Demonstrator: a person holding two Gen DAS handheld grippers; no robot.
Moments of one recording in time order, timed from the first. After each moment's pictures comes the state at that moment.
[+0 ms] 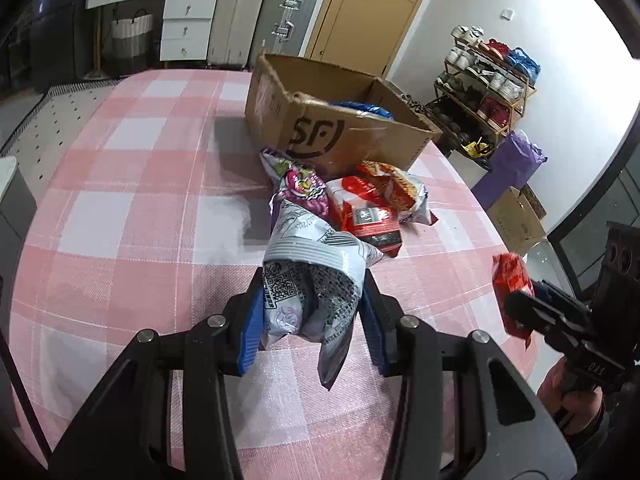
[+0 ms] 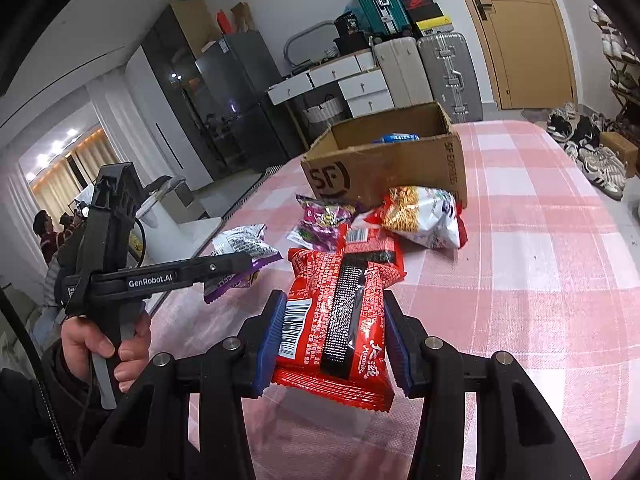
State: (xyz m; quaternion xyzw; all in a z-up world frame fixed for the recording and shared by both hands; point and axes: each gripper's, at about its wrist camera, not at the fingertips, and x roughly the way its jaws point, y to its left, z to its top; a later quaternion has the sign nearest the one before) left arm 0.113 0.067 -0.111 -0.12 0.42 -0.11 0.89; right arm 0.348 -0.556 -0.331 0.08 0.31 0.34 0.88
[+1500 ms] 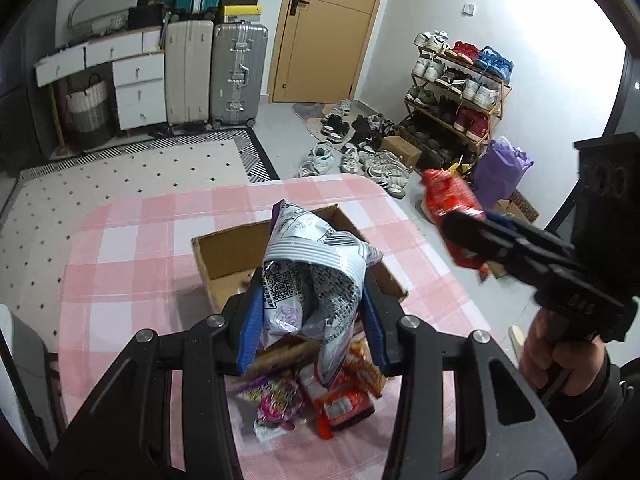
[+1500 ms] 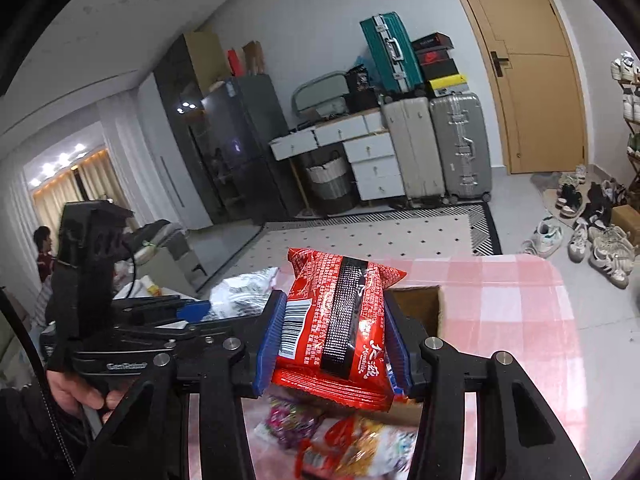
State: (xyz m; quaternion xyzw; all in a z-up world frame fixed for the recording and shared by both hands) left arm 0.303 0.030 0.053 -0.06 0.38 -0.16 0.91; right arm 0.534 -0.533 -0.176 0.07 0.24 0.34 0.90
